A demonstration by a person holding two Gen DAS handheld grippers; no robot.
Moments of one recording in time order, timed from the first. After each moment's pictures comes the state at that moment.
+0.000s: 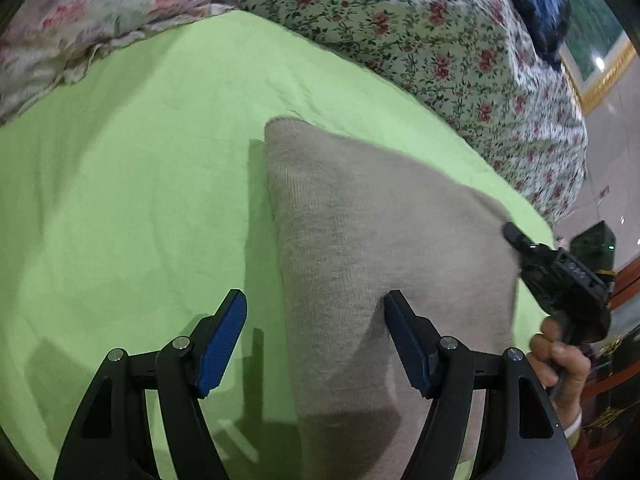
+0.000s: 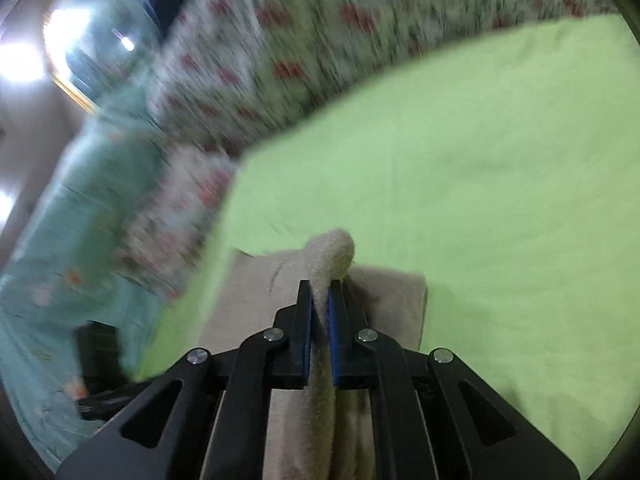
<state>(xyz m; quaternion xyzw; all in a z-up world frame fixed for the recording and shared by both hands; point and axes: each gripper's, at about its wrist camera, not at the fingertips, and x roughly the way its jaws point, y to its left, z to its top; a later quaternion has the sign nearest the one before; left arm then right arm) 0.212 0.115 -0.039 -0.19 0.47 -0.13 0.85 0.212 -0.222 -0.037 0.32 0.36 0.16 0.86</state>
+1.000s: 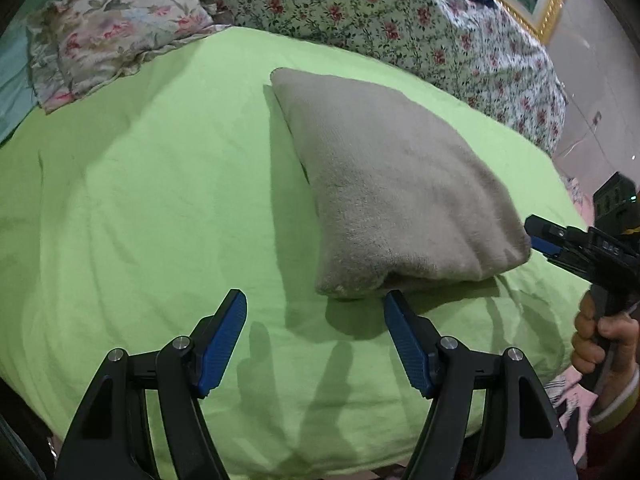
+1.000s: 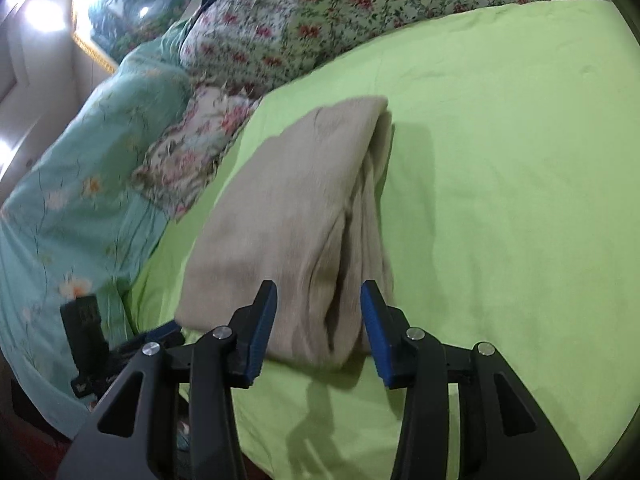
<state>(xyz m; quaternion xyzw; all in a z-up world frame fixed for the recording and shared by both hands) 0.010 0.104 -0.061 -0.08 0.43 -0.12 0.89 0.029 -0.183 -0.050 0.25 0.42 0.17 0.85</state>
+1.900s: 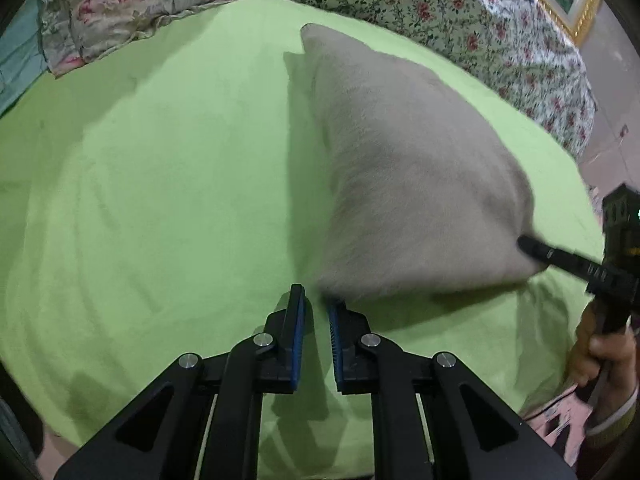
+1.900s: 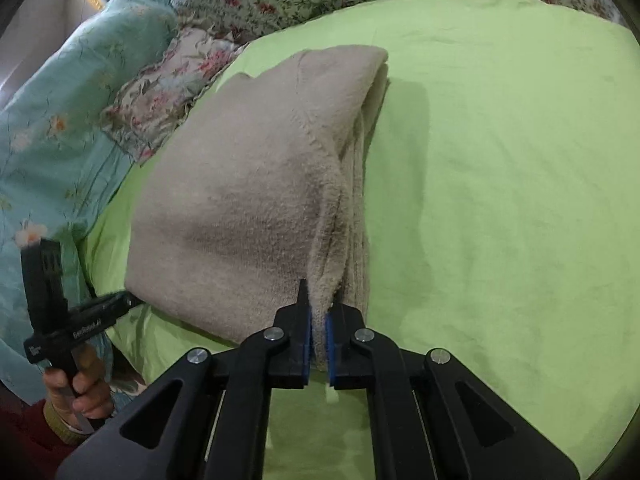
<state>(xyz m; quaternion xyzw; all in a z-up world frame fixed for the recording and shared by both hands) 0.022 0.098 -0.079 -0.09 0.48 -0.07 0.87 0.051 -0.184 -0.079 0.17 0.48 0.16 0.84</state>
